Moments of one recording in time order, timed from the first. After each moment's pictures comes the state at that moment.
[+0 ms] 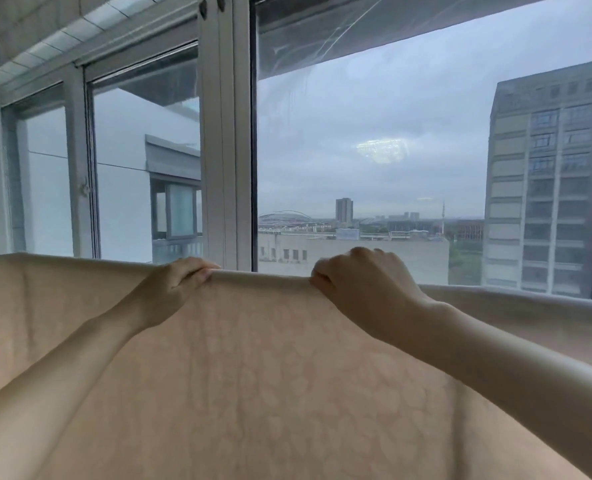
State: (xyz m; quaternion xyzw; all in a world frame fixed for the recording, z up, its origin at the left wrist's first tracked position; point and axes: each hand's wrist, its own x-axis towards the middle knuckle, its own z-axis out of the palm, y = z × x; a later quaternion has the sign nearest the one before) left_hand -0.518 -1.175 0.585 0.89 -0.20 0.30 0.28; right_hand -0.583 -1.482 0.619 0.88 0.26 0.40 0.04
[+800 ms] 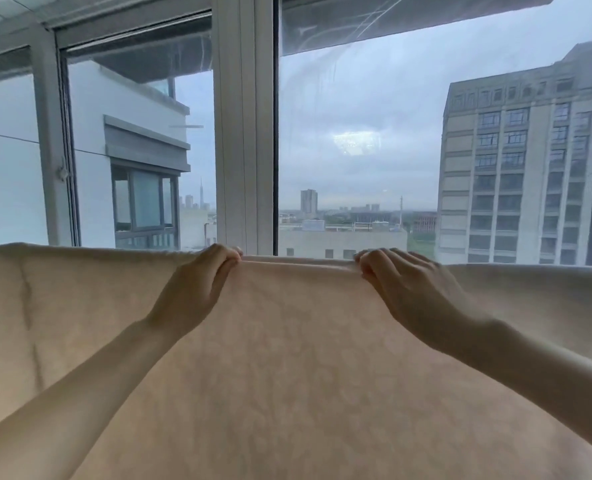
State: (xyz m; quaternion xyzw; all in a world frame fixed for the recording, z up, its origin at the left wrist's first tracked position) left_hand -0.497 -1.091 0.561 0.80 -0.31 0.46 0.22; right_hand -0.576 -1.401 0.580 0.82 0.28 0.50 0.06
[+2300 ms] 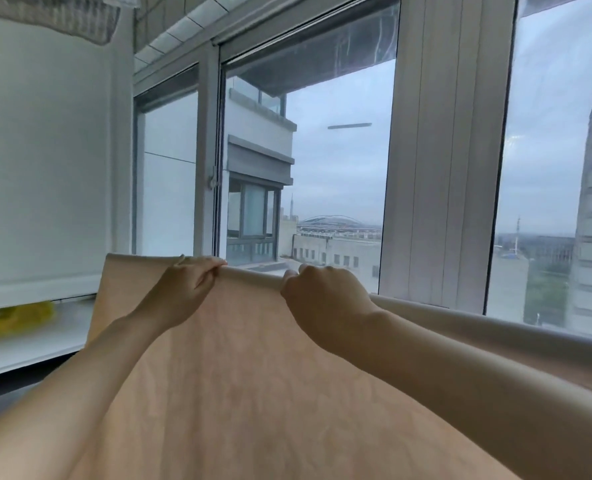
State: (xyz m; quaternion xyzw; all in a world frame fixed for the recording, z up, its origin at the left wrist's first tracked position) left_hand -0.338 -0.705 0.560 0.89 -0.10 0.42 0.16; right_hand -0.380 -0.972 0.605 0.85 0.36 0.37 0.09
